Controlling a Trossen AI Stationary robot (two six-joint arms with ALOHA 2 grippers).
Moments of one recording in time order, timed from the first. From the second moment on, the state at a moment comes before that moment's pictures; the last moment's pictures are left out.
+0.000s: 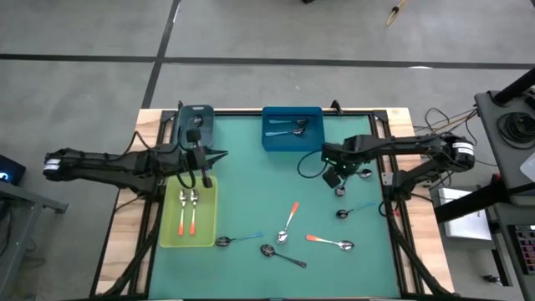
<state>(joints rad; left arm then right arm) 0.01 0.74 0.54 -0.02 -0.38 0.39 -0.26 1.38 0.84 -0.99 0.05 0.67</state>
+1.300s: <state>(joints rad) 0.02 0.76 0.53 -0.02 -0.38 0.32 -0.23 1.48 0.84 -1.04 0.07 -0.43</state>
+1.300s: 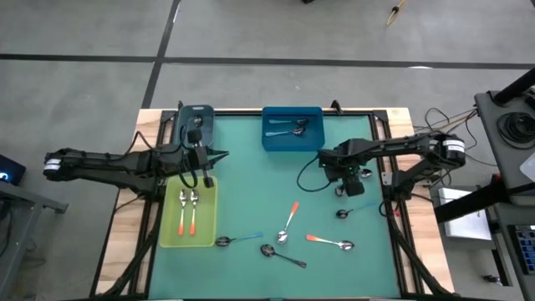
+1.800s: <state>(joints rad) 0.02 0.76 0.53 -0.02 -0.38 0.31 -0.20 1.69 0.84 -1.03 0.13 -0.44</state>
